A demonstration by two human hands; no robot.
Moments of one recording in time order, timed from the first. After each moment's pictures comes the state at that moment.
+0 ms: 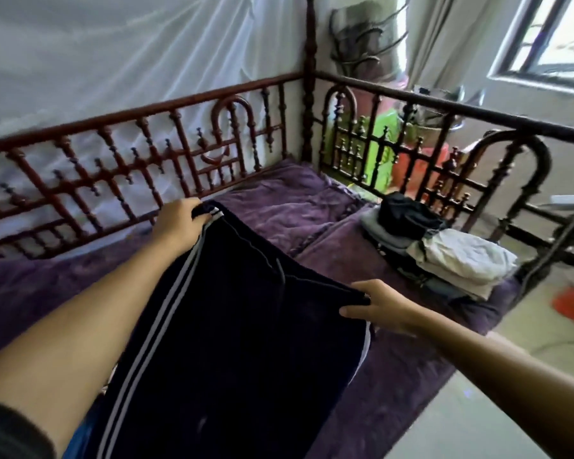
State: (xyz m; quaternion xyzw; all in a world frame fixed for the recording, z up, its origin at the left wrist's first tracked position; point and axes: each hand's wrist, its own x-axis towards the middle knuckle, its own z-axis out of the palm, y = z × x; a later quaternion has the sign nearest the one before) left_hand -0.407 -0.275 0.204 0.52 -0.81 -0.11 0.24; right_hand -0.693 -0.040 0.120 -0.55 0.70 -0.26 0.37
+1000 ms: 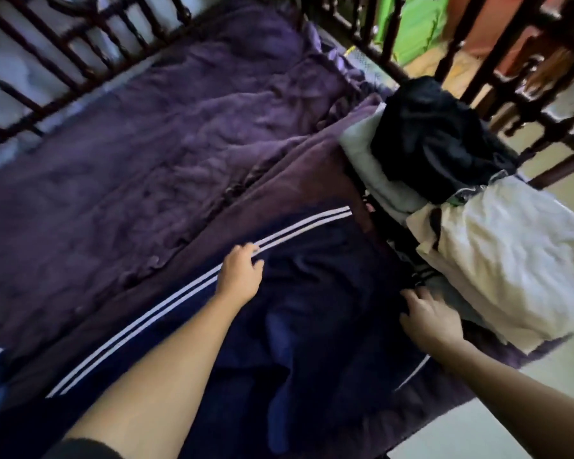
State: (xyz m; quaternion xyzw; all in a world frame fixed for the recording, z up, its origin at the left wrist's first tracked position) left_hand -0.796 -0.327 -0.146 0.63 -0.72 -0.30 -0.01; right_hand -1.077 -0.127 -0.204 -0.48 0.83 0.12 0.25
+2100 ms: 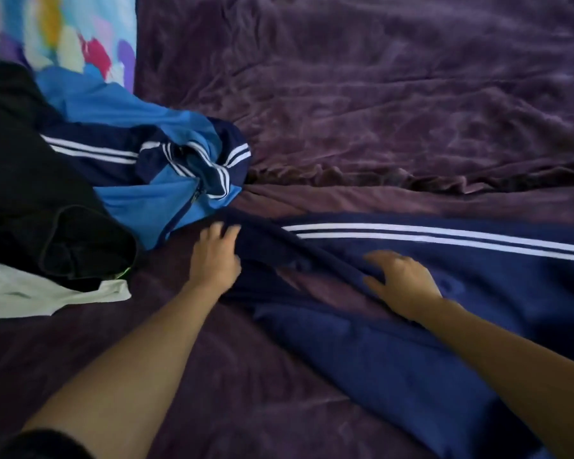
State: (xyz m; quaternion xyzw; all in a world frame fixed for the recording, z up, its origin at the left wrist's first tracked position) left_hand -0.195 -0.176 -0.234 0.82 -0.55 -0.13 -0.05; right_hand -0.513 -0.254 -0.241 -0.81 0.52 0.07 0.28
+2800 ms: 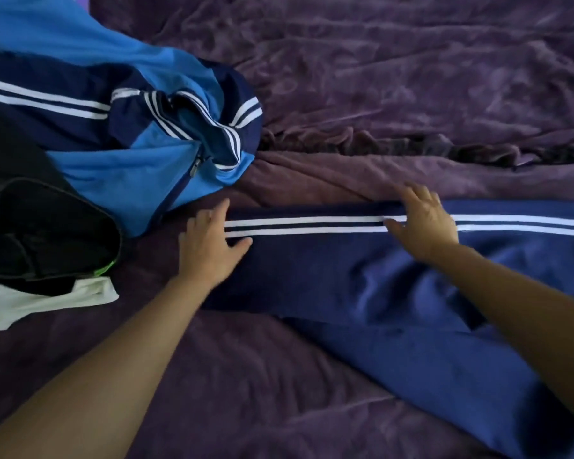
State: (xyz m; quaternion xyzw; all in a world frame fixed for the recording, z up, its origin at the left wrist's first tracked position) left_hand -0.127 -0.168 -0.279 0.82 -0.52 -0.24 0.01; right_hand -0.445 -0.298 -0.288 -0.77 0.61 0.05 0.18
